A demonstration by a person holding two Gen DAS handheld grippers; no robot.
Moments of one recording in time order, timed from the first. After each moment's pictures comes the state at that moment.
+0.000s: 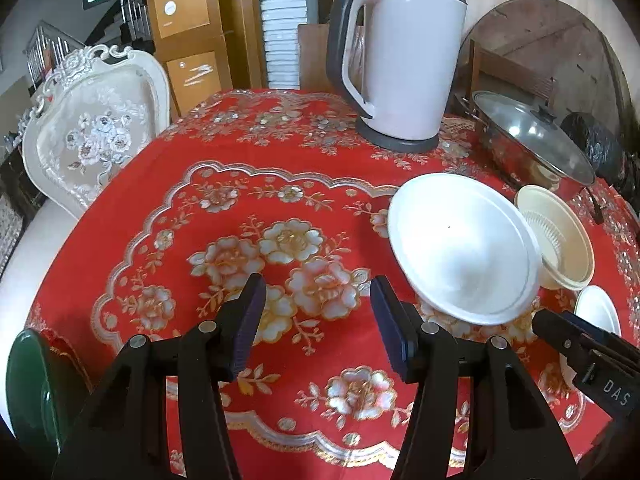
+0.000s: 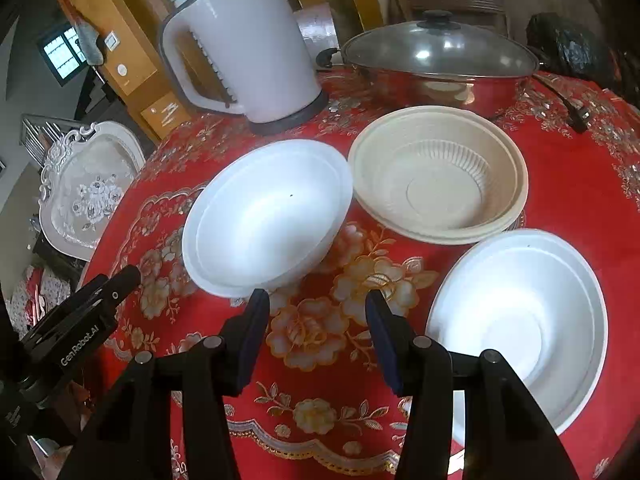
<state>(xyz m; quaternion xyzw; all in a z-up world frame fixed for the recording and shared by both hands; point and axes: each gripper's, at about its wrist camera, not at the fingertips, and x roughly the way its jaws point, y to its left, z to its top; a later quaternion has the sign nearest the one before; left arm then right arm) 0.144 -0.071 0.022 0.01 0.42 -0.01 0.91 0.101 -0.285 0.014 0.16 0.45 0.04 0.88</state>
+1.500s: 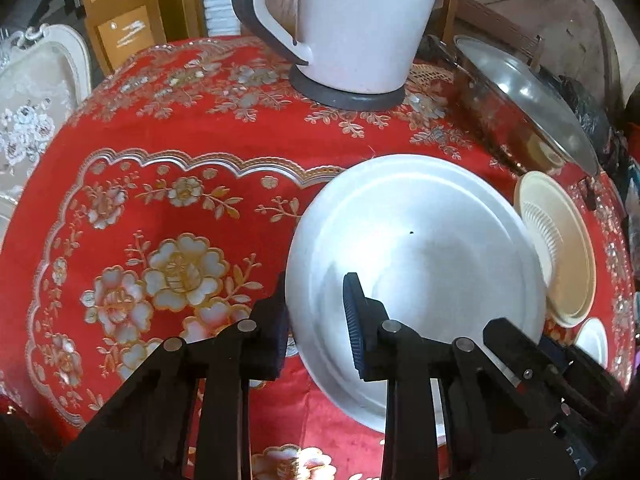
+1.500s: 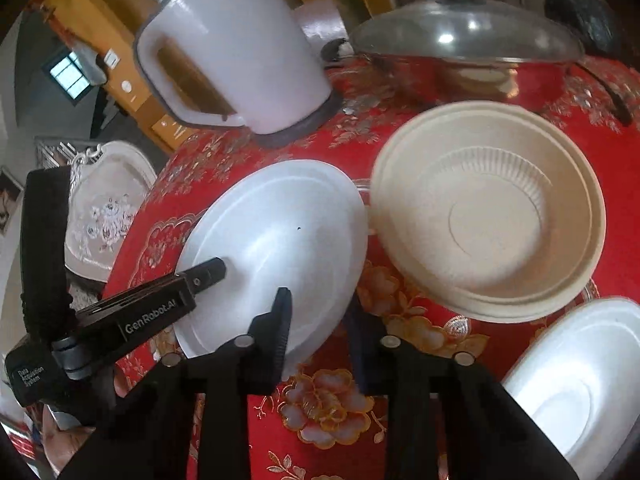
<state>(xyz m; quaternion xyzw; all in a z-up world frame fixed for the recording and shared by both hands) 0.230 -0.117 -0.015 0.01 0.51 -0.09 0.85 0.136 -0.286 -0.001 0.20 0.44 0.08 0.87</state>
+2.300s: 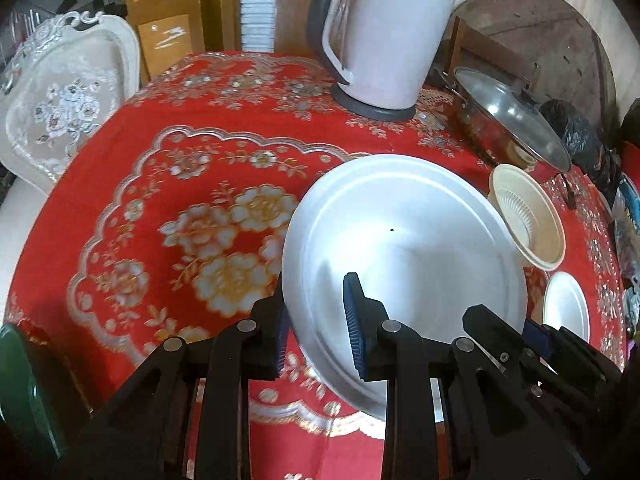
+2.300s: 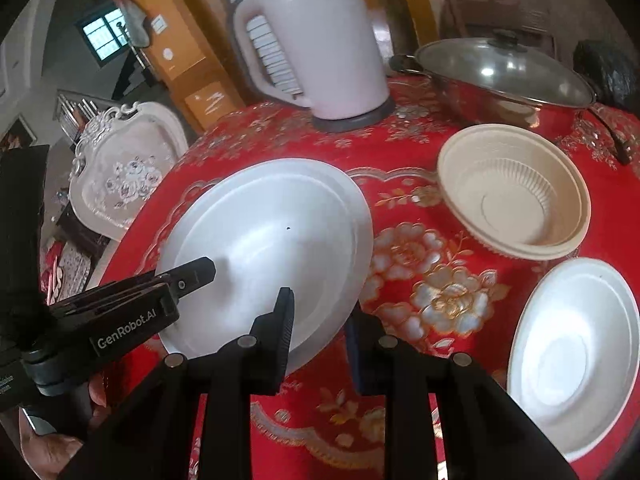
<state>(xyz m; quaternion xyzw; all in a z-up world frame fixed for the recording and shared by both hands) 0.142 -0.062 0.024 -0.02 0.48 -0.06 0.87 0.090 -0.233 0.024 0.13 0.43 0.11 0.89</state>
